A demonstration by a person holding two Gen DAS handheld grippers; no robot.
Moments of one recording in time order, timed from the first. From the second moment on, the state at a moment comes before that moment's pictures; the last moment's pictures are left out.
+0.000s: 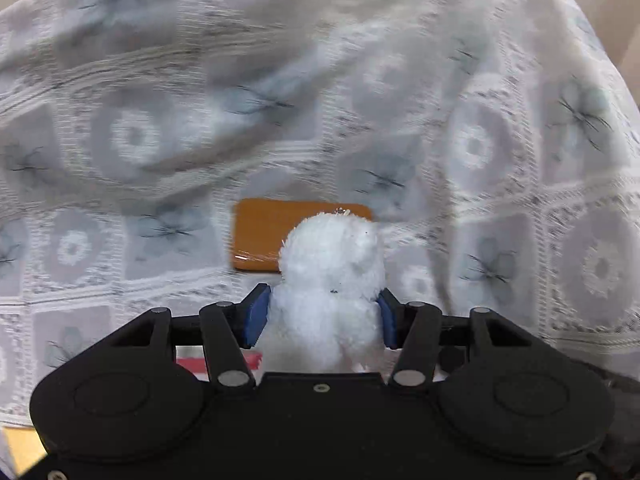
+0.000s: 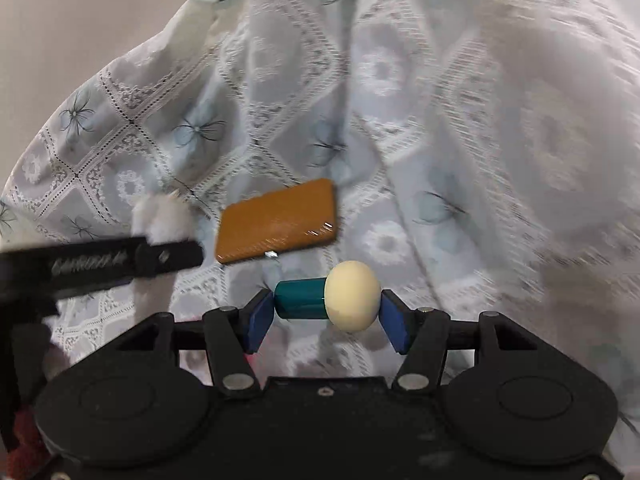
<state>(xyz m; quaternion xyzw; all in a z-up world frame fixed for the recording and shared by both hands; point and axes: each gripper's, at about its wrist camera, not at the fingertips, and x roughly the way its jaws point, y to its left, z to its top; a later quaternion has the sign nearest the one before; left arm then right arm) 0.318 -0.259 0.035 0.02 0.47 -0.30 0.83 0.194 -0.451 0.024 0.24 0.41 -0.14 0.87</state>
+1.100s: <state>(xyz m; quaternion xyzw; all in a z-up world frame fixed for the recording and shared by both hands) 0.115 -0.108 0.068 0.00 0.48 -0.27 0.83 0.024 -0.336 0.031 0.20 0.47 -0.06 0.86</state>
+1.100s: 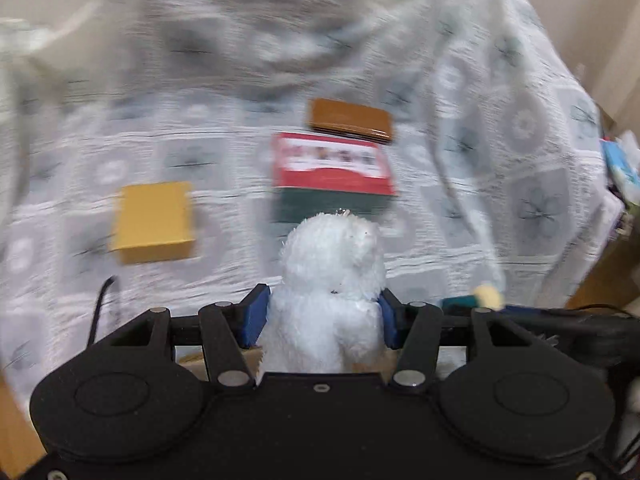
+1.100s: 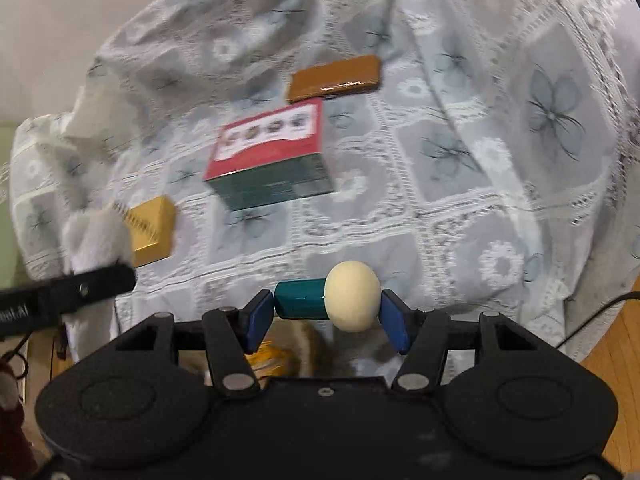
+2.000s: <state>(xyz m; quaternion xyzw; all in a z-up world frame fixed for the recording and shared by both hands) 0.082 0.002 0.046 -0.01 0.51 -0.09 0.85 0.027 -0.267 0.019 0.17 0.51 0.03 0.84</state>
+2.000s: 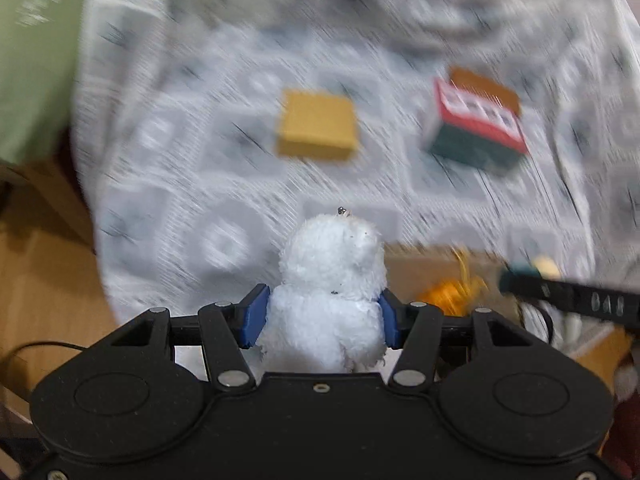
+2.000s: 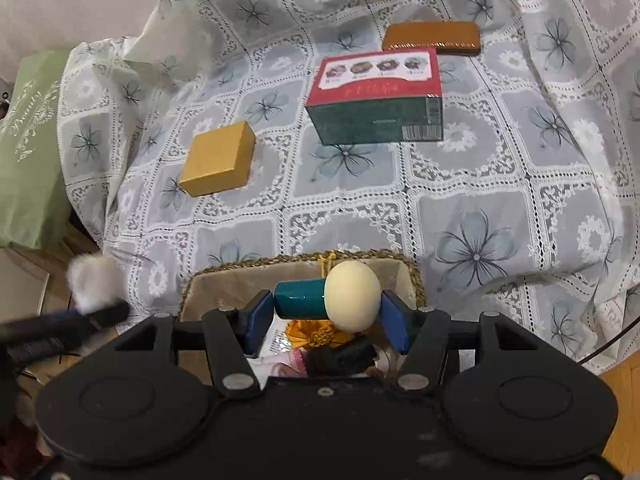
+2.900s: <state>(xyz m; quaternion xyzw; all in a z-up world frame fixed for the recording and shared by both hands) 0.084 -0.057 -0.023 0.05 0.58 -0.11 0.81 0.036 -0.267 0.003 0.17 0.54 0.02 0.83</state>
